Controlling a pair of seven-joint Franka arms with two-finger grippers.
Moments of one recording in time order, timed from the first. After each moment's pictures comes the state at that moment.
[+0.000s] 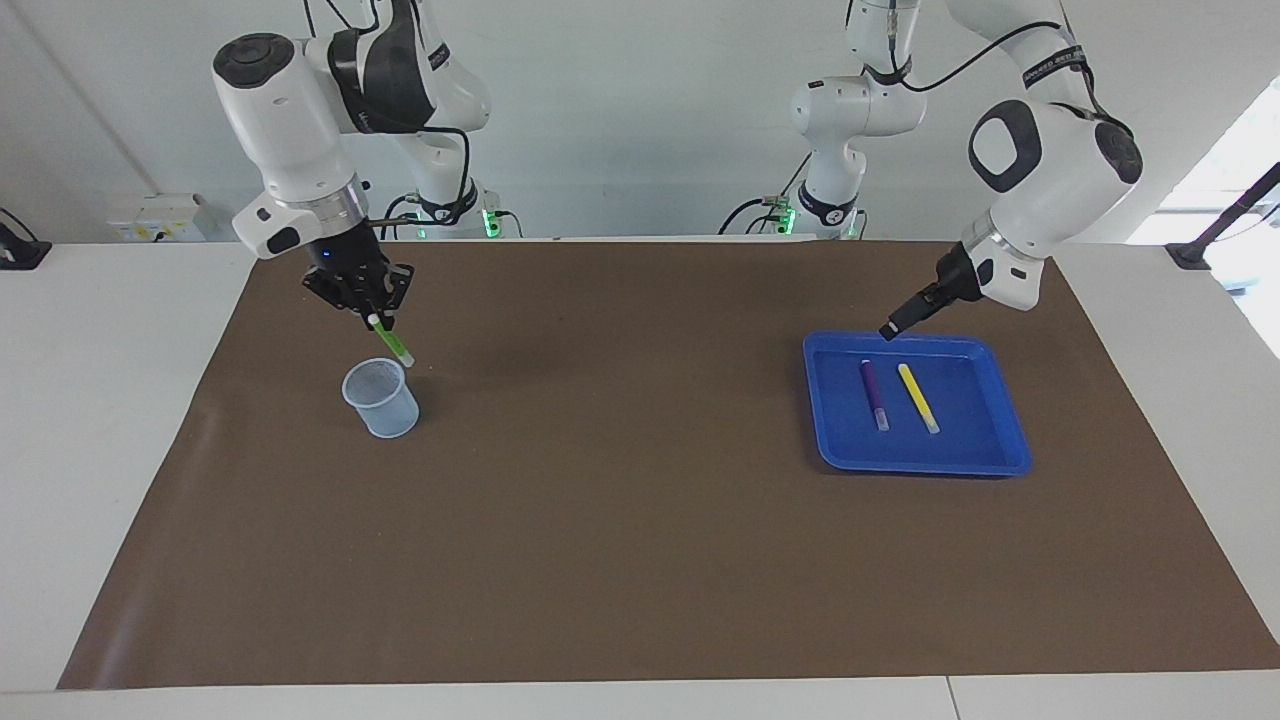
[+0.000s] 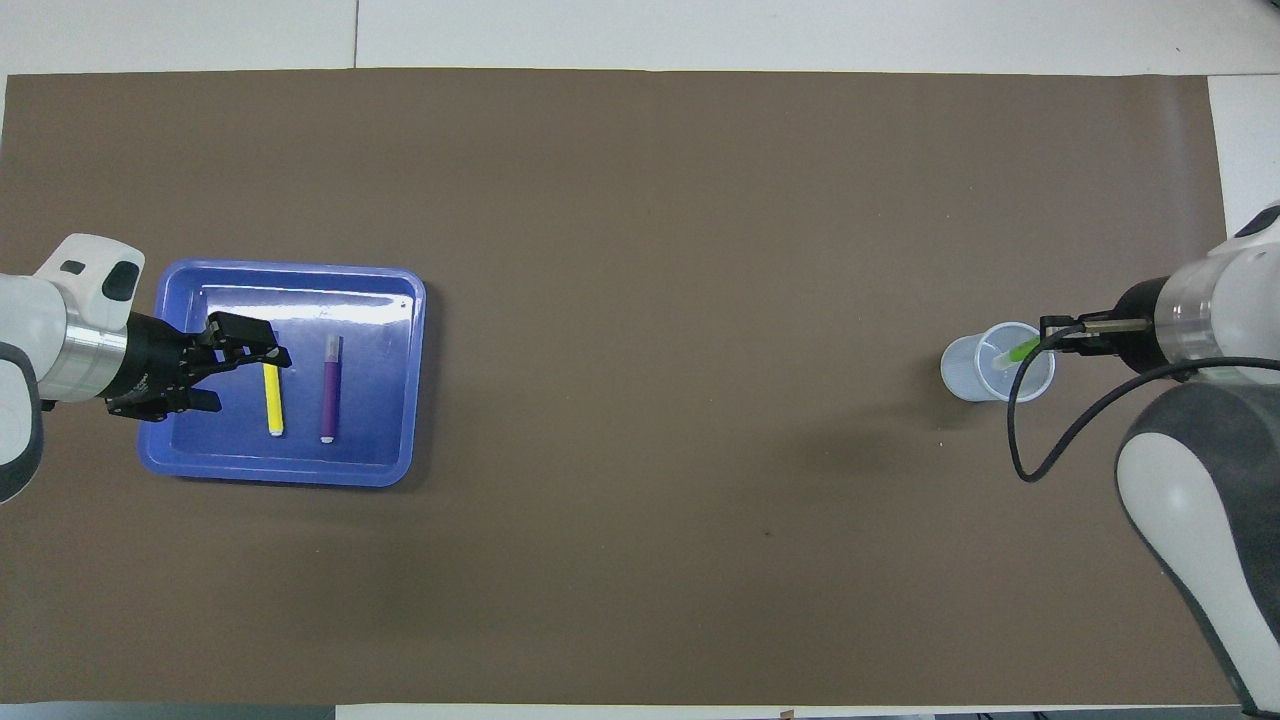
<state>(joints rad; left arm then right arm) 0.01 -0.03 0.00 -2.12 -0.24 2.01 -0.22 0.01 -0.15 -0.01 -2.06 0.00 1.99 0.02</state>
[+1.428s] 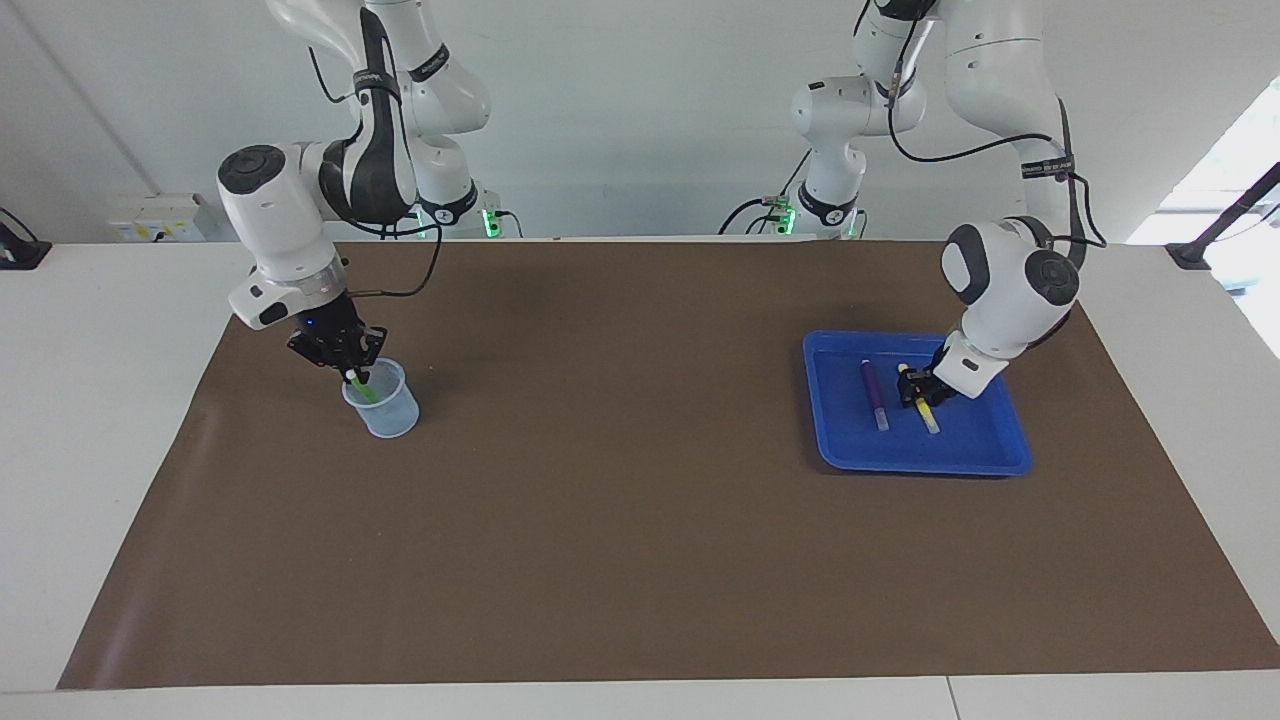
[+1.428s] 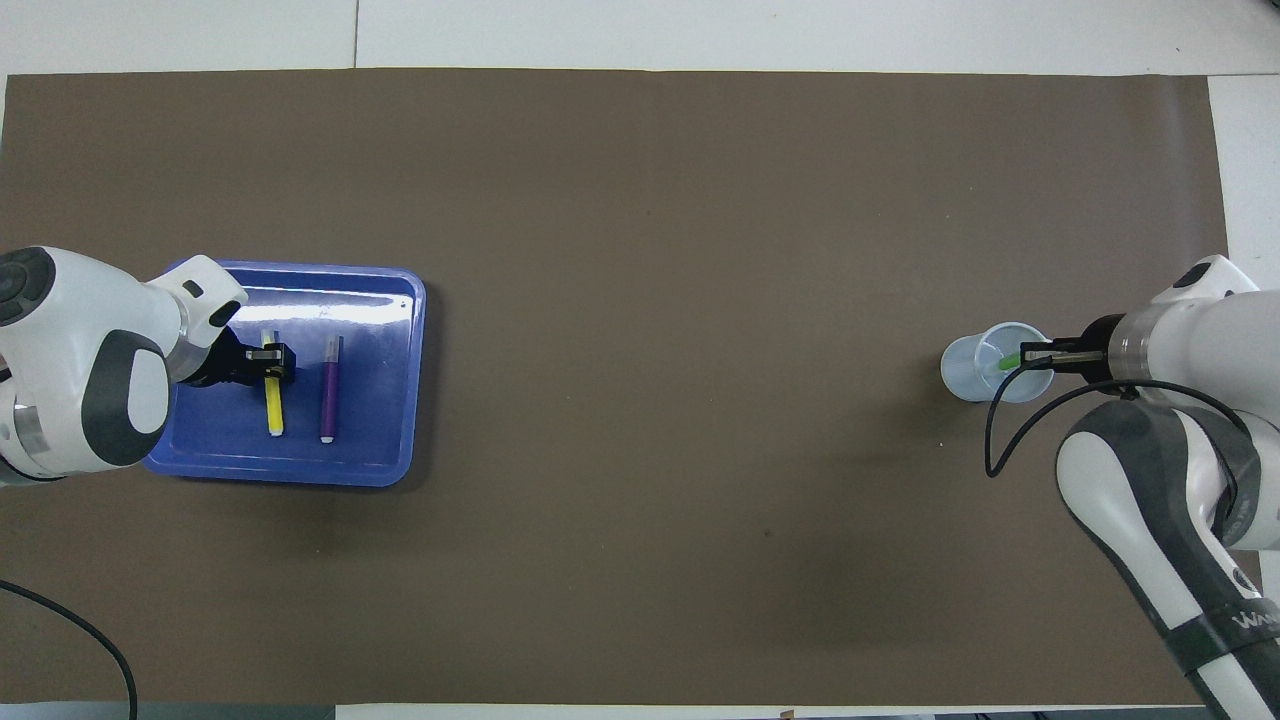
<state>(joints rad) 0.01 0.19 0.00 -2.17 -0.05 2.27 0.06 0.01 -0.08 -0.07 -2.29 -0.01 2.33 -0.05</state>
